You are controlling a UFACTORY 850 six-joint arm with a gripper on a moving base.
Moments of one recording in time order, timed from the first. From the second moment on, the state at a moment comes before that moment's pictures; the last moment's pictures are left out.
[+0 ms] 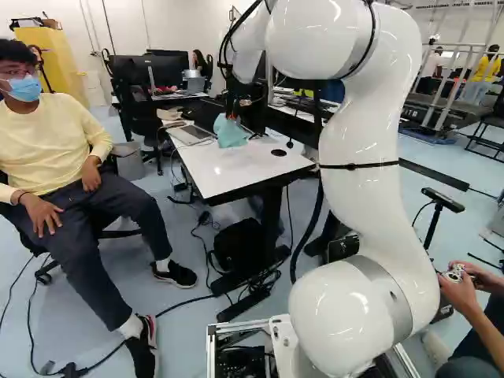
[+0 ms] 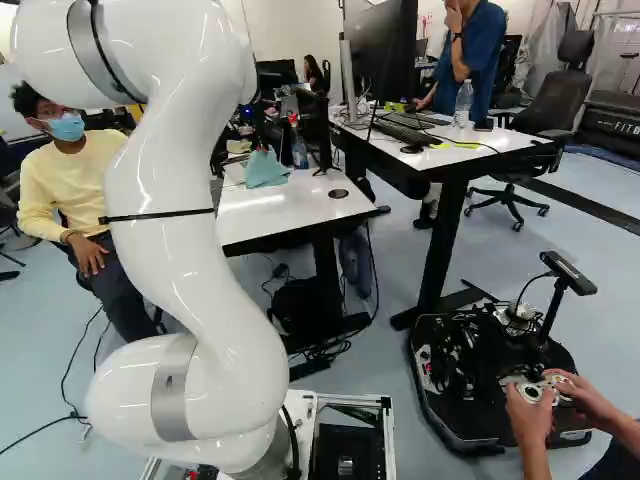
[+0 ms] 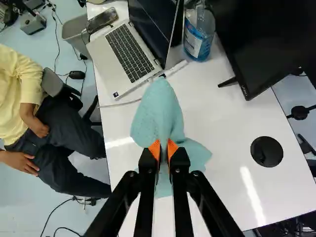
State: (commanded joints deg) arm 10.3 -27.4 -96.1 8.6 -36.3 0.0
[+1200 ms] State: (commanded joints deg) arm 10.5 -22.1 -92.0 8.6 -39.9 0.0
